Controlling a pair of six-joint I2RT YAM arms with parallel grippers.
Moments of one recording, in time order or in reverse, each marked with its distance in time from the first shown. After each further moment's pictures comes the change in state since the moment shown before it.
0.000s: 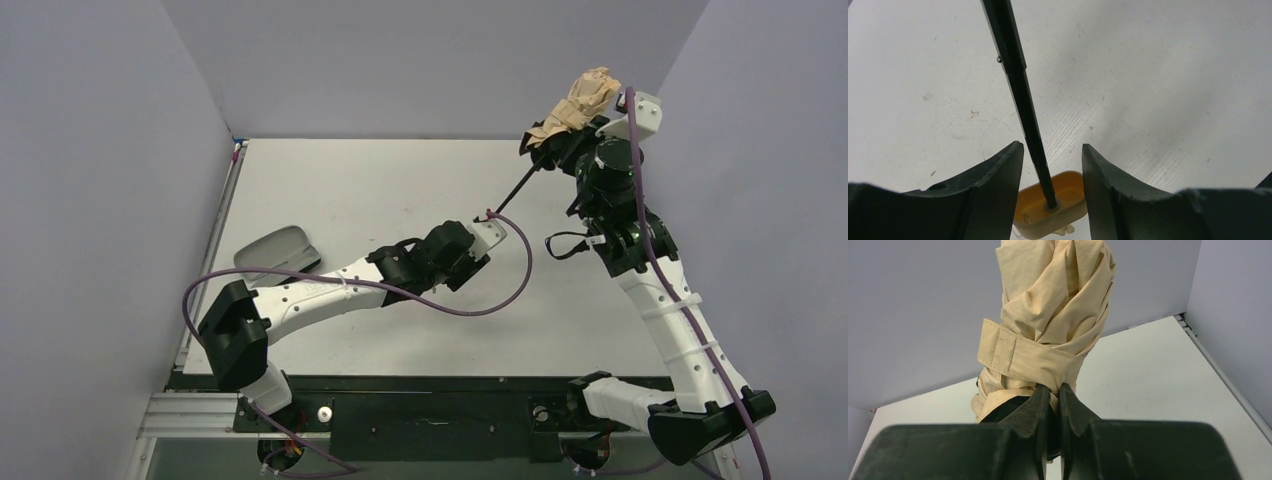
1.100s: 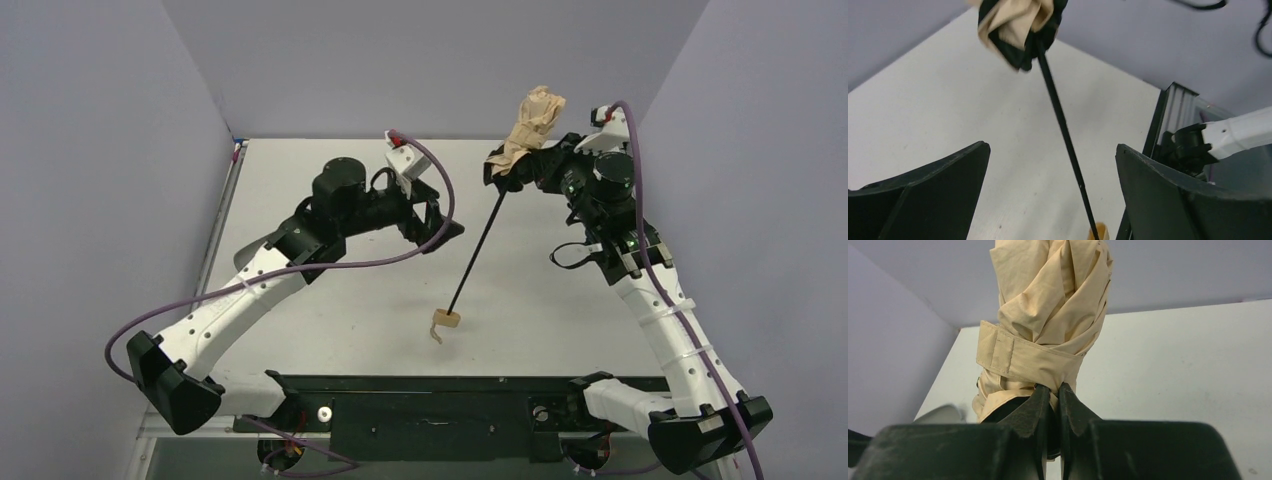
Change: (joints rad) left arm 0.324 -0.311 0.013 0.129 0.669 -0.185; right arm -0.042 -0.040 -0.125 0.058 -0.438 0.071
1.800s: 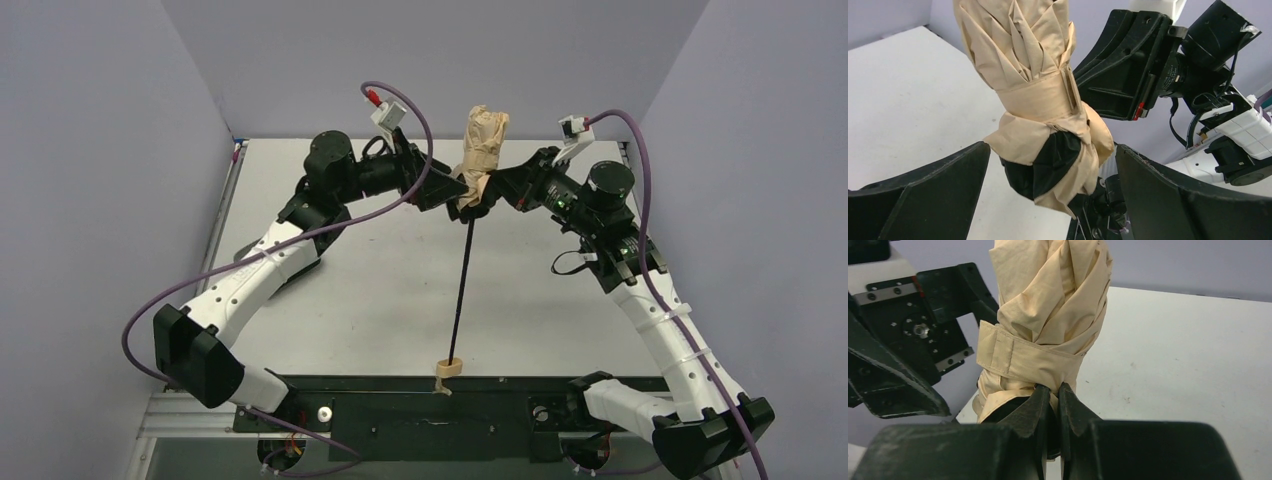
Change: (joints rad) left arm 0.164 0.118 0.064 0.364 0.278 -0.475; right arm 0.037 -0.026 -0.076 0.086 -0.446 0.086
